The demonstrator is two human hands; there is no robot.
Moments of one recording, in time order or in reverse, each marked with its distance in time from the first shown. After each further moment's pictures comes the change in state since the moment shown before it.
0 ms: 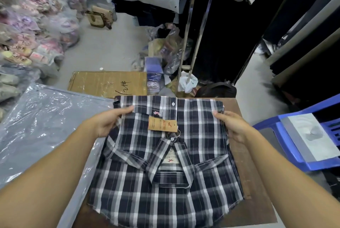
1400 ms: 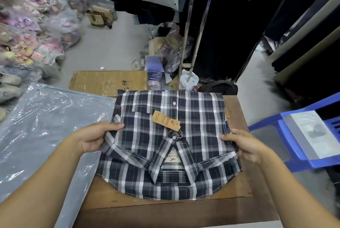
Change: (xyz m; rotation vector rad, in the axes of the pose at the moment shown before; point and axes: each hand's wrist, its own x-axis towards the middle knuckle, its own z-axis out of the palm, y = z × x) left_hand -0.025 -0.034 -0.023 -0.022 -0.021 -0.154; right_hand -0.022 0.054 -0.028 0.067 -0.148 0.124
